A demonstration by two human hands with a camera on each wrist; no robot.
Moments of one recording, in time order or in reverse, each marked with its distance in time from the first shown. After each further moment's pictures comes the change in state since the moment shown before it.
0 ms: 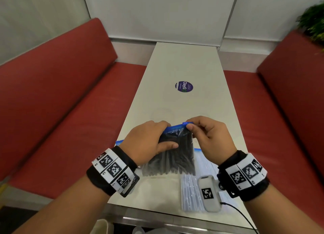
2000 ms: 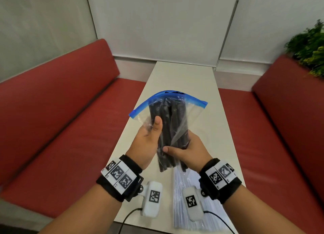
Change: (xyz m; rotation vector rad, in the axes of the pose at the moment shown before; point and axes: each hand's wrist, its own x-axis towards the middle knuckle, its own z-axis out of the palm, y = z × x) left_hand 0.018 0.043 0.001 -1.255 0.423 -0.029; right_hand 0.008 -0.008 0.009 0.322 -0.198 0.162
